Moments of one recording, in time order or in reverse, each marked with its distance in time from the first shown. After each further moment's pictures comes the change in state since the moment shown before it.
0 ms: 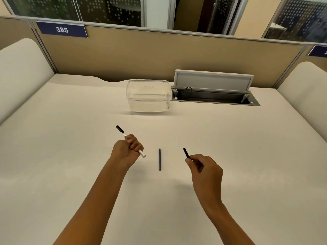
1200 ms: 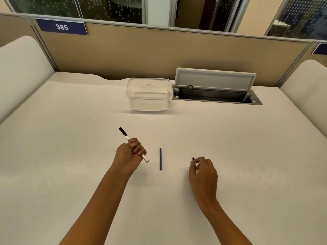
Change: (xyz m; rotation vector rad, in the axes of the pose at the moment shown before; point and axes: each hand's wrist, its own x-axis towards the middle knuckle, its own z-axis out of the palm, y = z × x) left_hand -0.002 -0.012 -0.008 0.037 0.023 -0.009; right_hand 0.007 0.046 0.034 -0.284 0.061 -0.007
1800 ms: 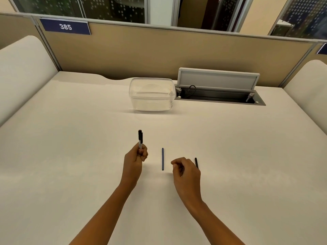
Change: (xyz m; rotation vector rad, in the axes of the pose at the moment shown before) left_hand 0.009 -0.031 -0.045 0.969 -0.161 0.704; right_hand -0.018 -0.042 0.009 0.363 -0.240 -0.003
